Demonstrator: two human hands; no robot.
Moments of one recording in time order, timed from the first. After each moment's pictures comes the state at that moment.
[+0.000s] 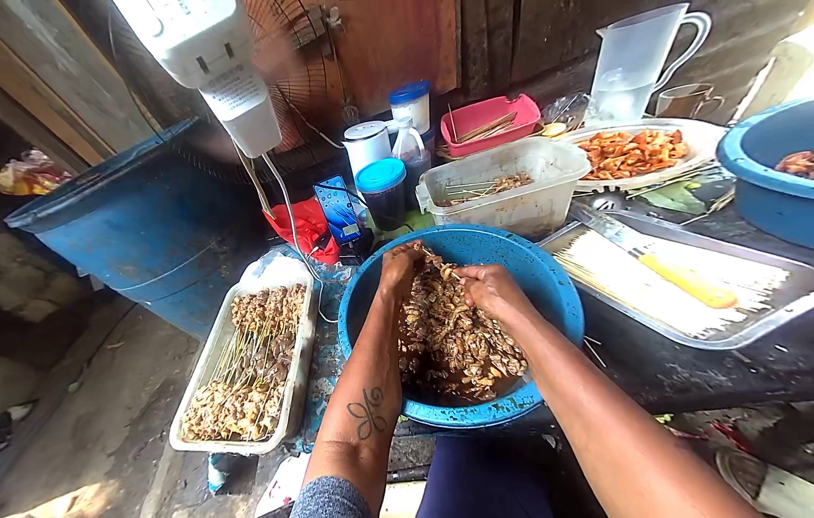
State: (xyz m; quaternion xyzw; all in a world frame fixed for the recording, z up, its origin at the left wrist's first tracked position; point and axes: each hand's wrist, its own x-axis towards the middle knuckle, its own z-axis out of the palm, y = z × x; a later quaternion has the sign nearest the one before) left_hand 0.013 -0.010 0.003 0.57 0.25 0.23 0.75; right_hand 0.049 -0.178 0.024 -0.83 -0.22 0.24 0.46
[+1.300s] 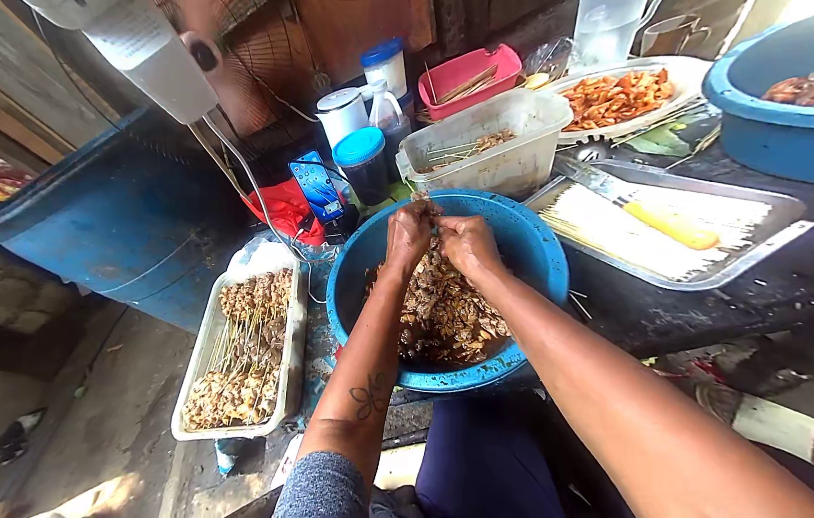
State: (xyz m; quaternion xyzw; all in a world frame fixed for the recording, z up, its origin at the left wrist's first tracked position) left_hand 0.012 -0.042 0.026 0.89 0.11 0.25 0.36; right_hand 0.047 -0.161 0.019 -0.80 -0.23 0.13 0.54
